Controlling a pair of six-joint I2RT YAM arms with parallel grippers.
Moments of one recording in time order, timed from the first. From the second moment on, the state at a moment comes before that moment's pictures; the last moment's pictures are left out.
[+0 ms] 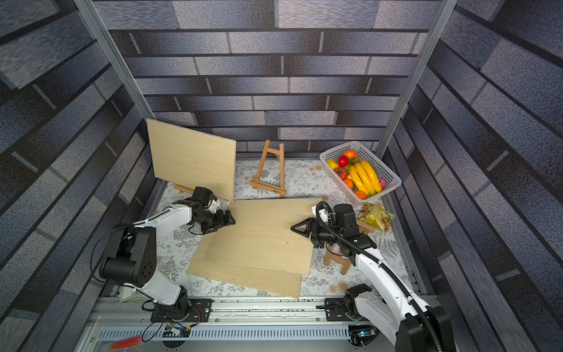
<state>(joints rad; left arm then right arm) -0.15 1.63 0.92 -0.56 0.41 -0.37 0.33 0.95 0.58 -0.26 -0.95 0.97</state>
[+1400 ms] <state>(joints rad) -0.16 1.67 0.93 -0.51 0.58 -0.32 0.23 0.87 0.67 -0.67 -1.05 0.69</state>
